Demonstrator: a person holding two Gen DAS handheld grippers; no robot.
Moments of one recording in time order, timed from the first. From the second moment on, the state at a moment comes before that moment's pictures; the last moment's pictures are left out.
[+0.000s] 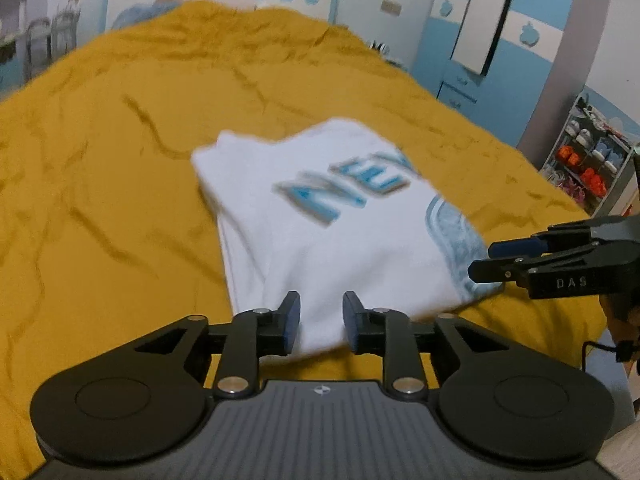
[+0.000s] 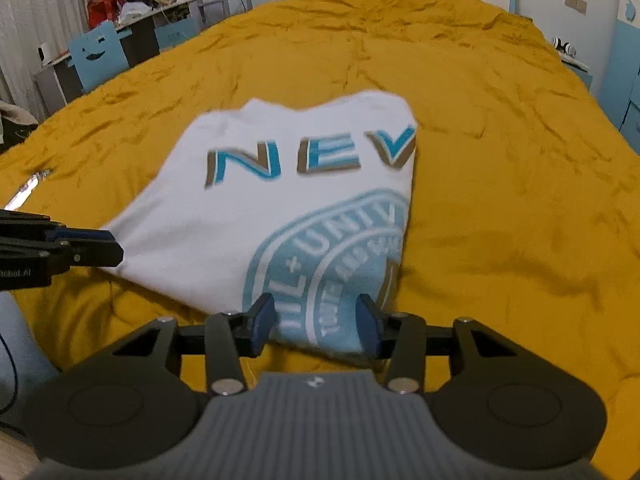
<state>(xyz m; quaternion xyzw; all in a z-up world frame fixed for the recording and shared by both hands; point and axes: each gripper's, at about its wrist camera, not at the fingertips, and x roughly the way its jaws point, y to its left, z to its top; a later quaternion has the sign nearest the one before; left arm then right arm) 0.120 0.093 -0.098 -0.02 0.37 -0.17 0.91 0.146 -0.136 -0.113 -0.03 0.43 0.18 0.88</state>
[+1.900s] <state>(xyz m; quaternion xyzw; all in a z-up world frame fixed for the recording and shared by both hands) 0.027 0.037 -0.082 0.00 0.34 -0.02 0.94 -0.011 -0.116 -0.064 0.00 0.34 0.10 0.94</state>
